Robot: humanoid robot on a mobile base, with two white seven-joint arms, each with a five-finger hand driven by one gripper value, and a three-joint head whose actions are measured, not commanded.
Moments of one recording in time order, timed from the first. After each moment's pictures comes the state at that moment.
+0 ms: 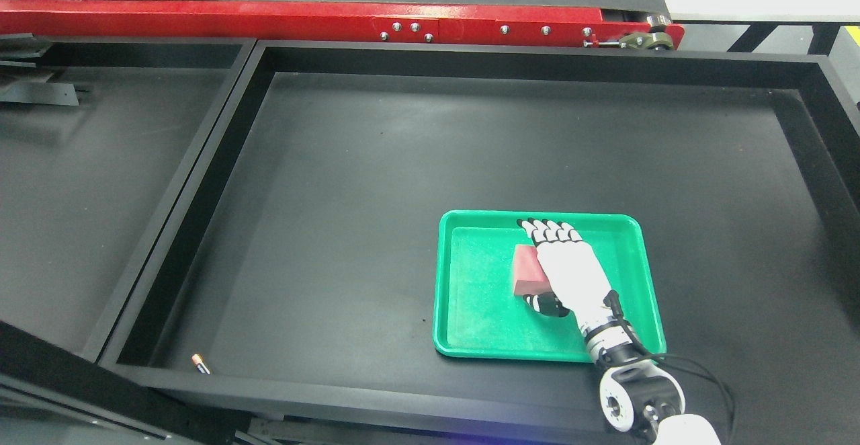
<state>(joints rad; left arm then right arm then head) 0.00 0.00 -0.08 0.00 0.13 0.01 0.18 0.08 0.00 0.23 -1.61 1.26 -0.08 0.09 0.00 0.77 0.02</state>
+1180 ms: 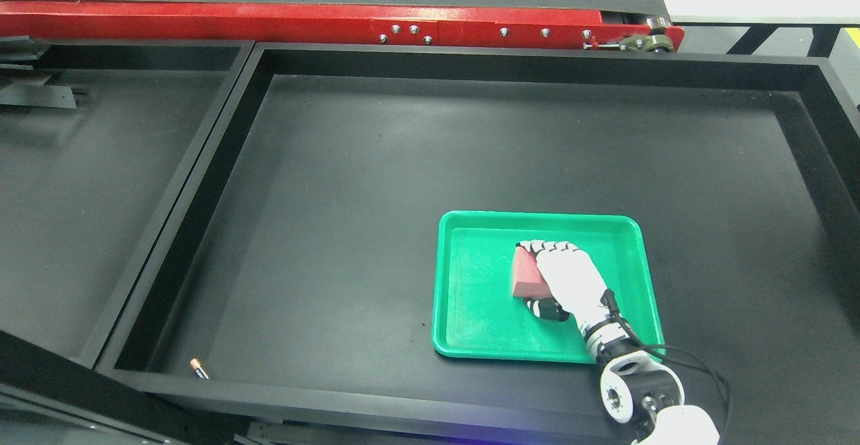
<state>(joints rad) 0.00 0.00 -0.08 0.00 0.13 0.01 0.18 0.05 0.00 0.22 -1.55 1.26 -0.08 0.19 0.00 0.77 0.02</state>
